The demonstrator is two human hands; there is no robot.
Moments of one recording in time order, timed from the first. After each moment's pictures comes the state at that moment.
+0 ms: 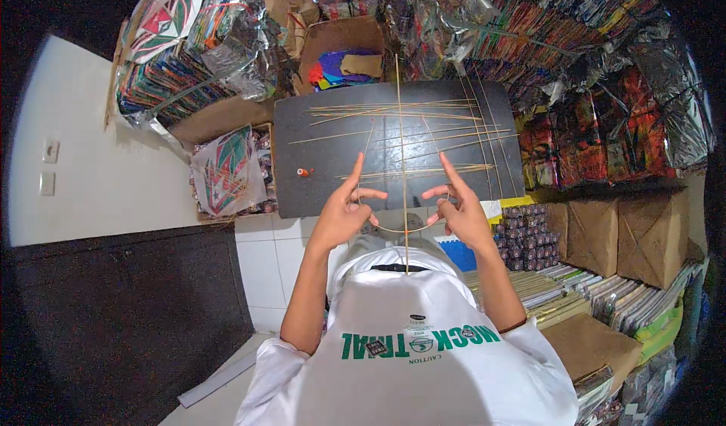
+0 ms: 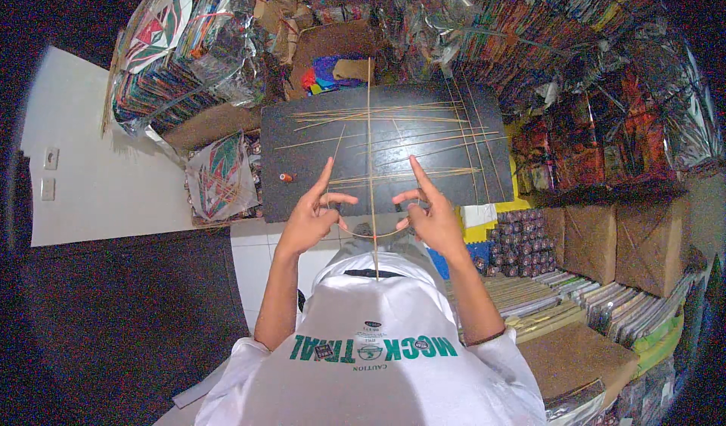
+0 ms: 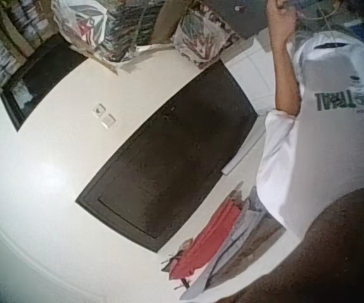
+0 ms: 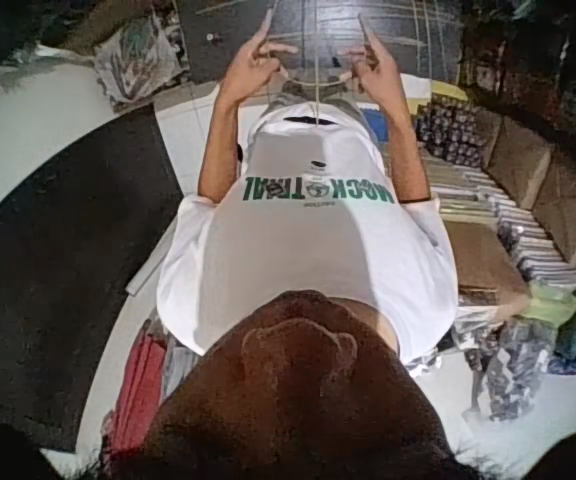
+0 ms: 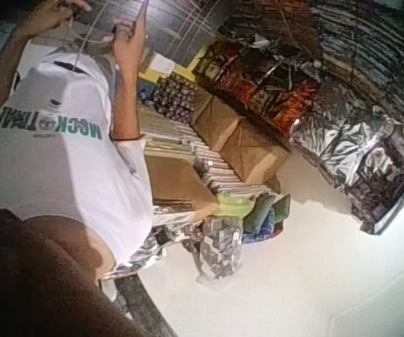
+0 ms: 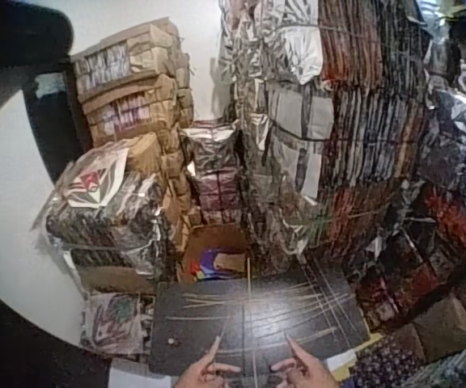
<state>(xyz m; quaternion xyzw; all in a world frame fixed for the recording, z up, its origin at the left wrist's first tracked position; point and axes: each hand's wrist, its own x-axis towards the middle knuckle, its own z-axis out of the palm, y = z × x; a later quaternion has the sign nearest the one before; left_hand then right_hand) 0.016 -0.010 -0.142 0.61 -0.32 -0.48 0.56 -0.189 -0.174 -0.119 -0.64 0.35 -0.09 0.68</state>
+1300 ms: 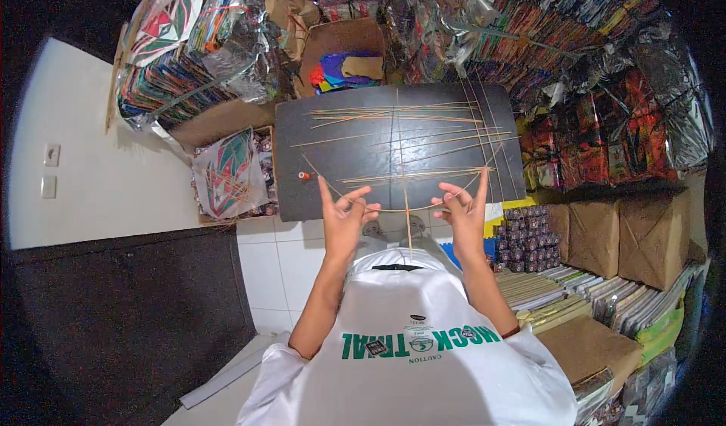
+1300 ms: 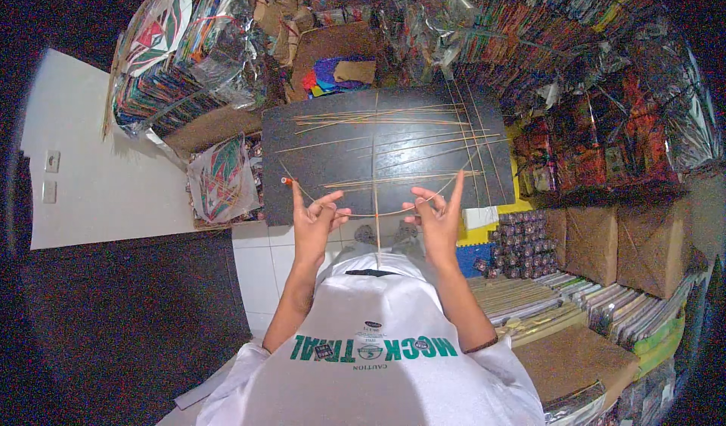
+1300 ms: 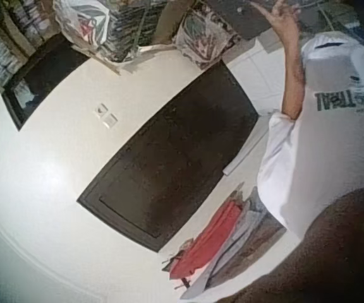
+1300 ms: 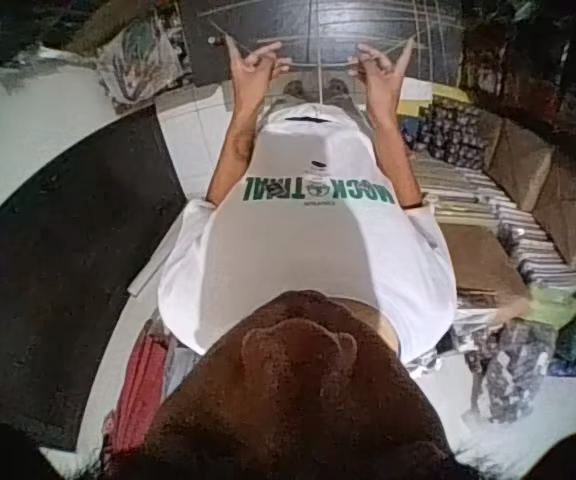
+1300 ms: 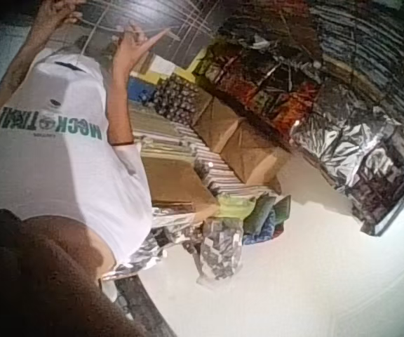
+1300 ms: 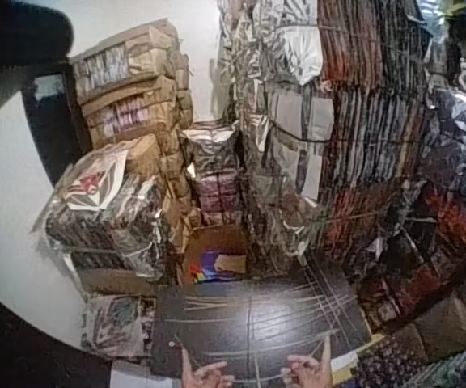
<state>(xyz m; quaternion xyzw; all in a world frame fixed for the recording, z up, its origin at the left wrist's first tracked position) -0.014 -0.008 -0.164 0.60 -0.06 -0.38 0.70 -0.187 -0.155 -0.152 -0.44 0.43 -0.32 0.72</state>
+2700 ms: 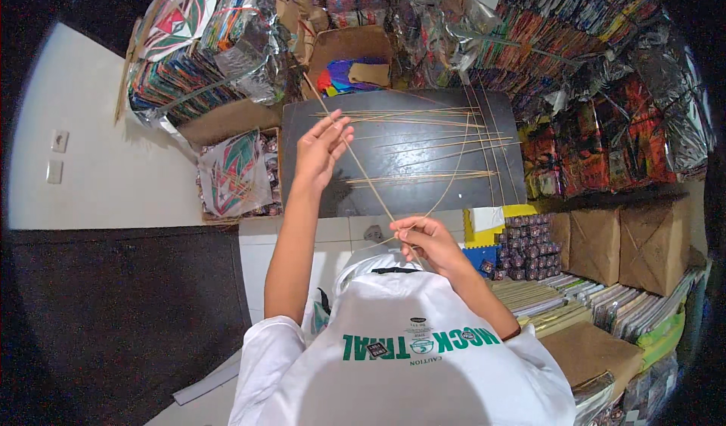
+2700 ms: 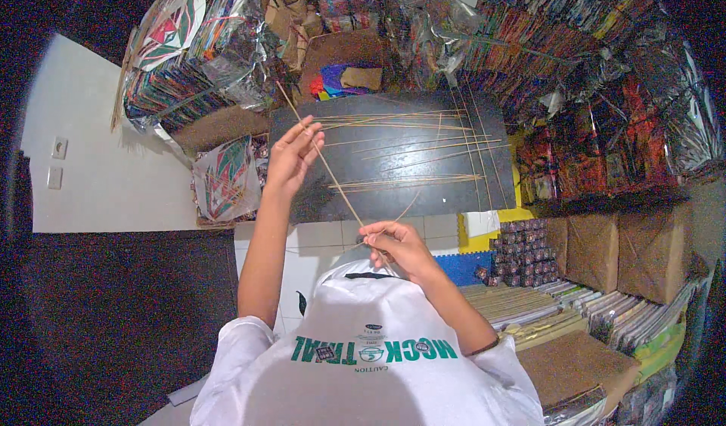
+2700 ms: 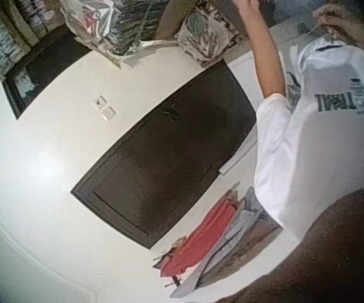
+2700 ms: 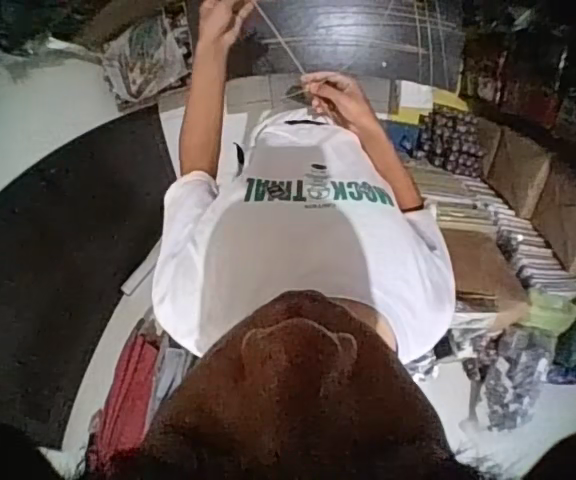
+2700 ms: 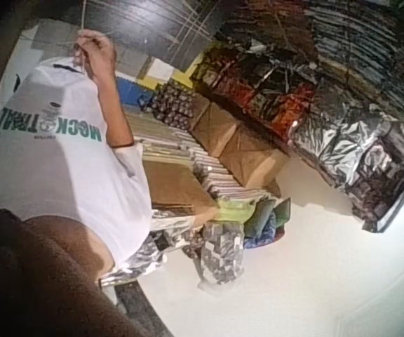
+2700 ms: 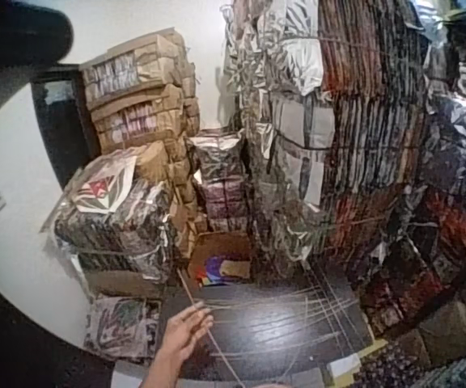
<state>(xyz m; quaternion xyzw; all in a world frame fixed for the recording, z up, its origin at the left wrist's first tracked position) 0.104 -0.067 -0.150 0.51 -0.07 -0.41 0.75 -0.187 -0.116 -0.148 -0.37 0.30 -0.01 0.88</state>
